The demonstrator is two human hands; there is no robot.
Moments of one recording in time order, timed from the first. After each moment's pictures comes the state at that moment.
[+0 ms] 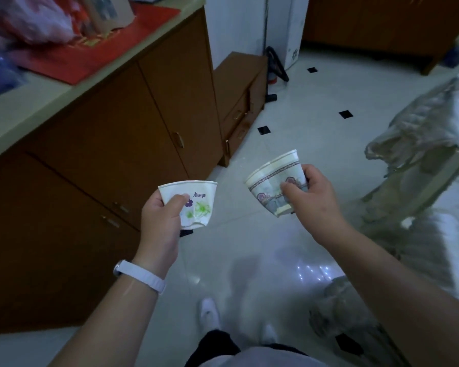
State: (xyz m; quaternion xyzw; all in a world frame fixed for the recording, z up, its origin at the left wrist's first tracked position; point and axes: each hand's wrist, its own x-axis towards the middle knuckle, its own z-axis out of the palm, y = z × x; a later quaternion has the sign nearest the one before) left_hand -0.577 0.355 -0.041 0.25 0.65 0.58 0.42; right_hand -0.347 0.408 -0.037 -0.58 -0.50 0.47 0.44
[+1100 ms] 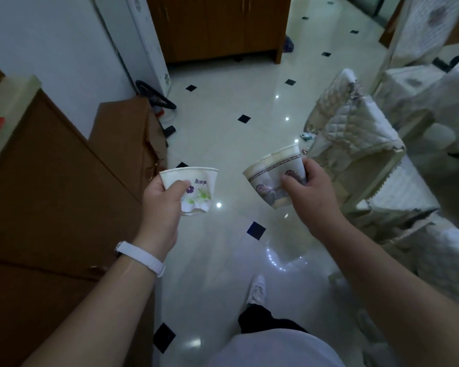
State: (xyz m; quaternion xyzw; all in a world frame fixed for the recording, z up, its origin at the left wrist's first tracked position) left_hand -0.554 0.776 -0.050 0.43 0.51 0.45 0.60; right_hand -0.343 0.668 -0.046 -0.73 -0.32 0.26 0.54
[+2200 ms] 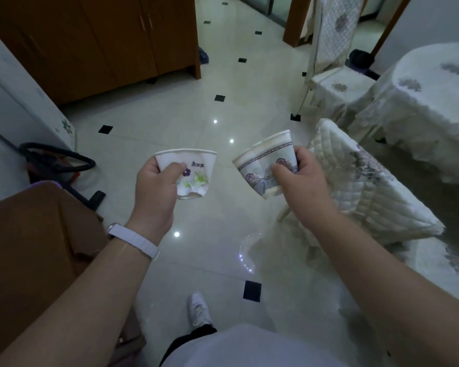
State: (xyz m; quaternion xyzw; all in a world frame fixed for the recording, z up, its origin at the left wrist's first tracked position) left_hand -0.301 1.224 -0.043 0.52 0.39 0.32 0.69; right_hand -0.163 1.046 -0.030 -0.77 -0.16 0.15 0.60
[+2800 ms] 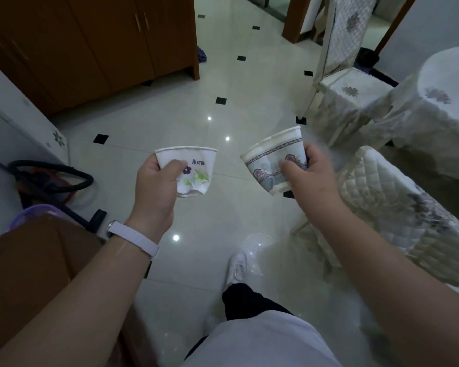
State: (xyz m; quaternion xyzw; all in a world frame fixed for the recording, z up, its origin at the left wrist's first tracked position) left_hand -0.236 1.414 -0.050 0.52 0.37 0.28 0.71; right_hand -0.099 1.218 -0.032 -0.78 -0.13 0.15 0.60
